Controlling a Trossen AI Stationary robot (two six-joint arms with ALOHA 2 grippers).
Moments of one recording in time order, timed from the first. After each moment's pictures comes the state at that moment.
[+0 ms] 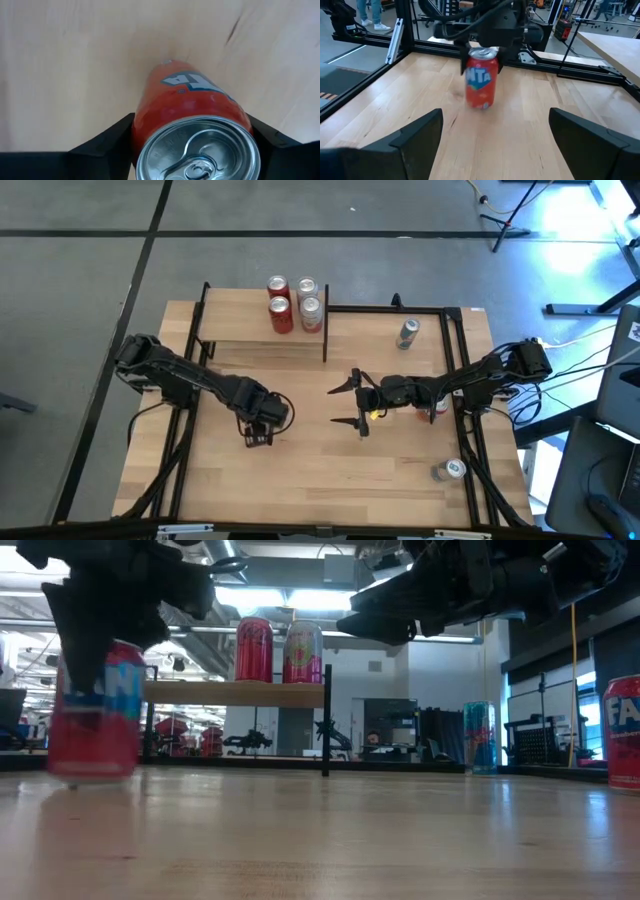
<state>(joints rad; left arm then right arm) -0.26 1.57 1.15 -1.15 -0.04 -0.54 0.14 1.52 0.64 0.68 0.01 -0.11</state>
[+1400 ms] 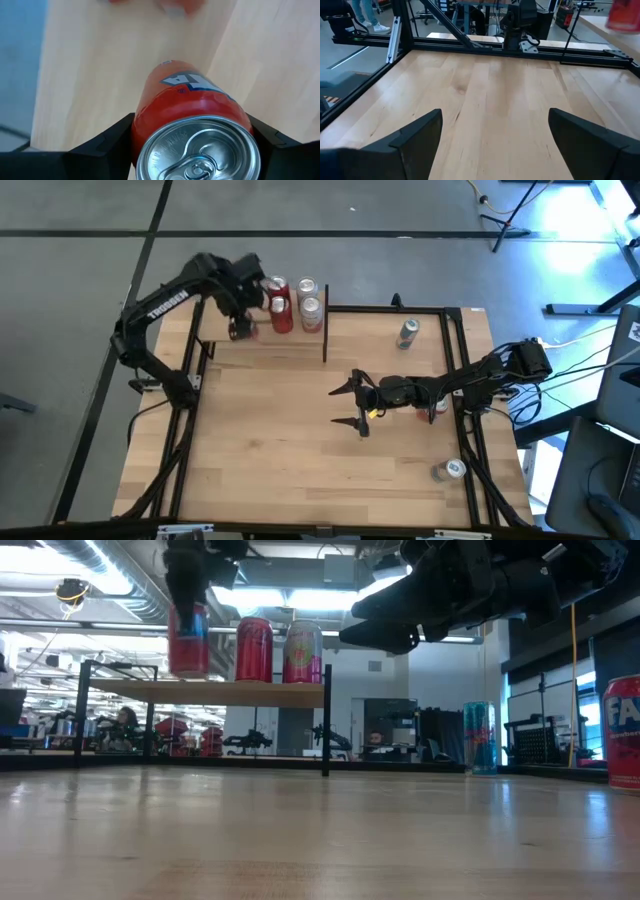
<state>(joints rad) 0.66 1.52 1.70 -1.57 -0.08 0.32 0.14 1.52 0.64 0.64 0.01 -0.03</state>
